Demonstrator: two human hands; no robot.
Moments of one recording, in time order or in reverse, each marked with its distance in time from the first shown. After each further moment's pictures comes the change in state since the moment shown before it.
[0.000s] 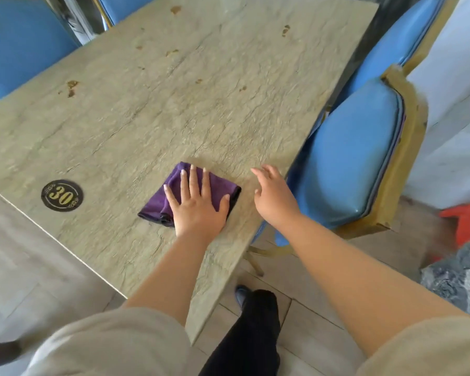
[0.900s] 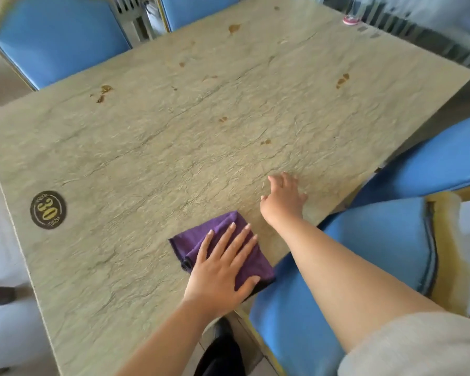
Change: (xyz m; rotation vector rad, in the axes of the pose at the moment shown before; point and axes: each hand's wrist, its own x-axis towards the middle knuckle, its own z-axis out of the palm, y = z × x) left_hand 0.038 0.098 -0.001 -0.083 0.018 0.210; right_hand 0.197 0.024 -0.058 -0.333 -0.301 0.111
